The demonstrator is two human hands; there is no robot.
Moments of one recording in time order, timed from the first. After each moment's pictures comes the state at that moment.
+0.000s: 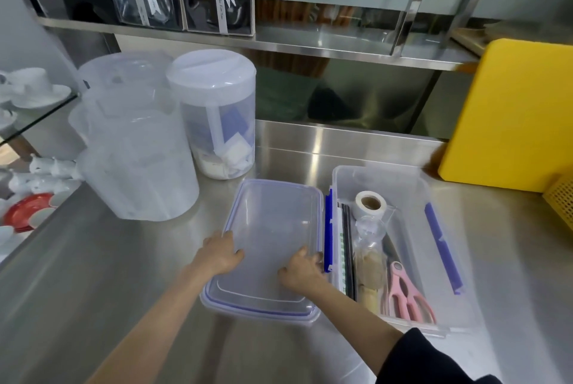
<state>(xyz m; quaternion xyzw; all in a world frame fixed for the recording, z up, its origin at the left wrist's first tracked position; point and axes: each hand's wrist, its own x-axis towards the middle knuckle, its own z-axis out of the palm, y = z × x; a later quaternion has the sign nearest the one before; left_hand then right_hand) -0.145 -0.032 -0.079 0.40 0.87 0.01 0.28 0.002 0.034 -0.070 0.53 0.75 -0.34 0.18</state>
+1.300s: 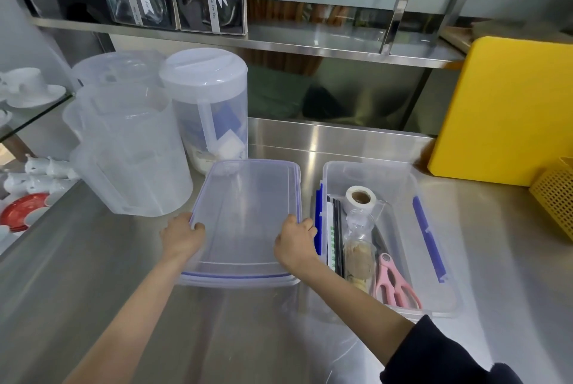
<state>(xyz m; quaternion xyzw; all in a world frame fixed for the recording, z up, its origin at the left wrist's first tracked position) -0.160 -0.052 -0.062 0.22 0.91 0.30 0.16 0.005 0.030 -0.024 0.49 0.80 -0.33 -0.01</state>
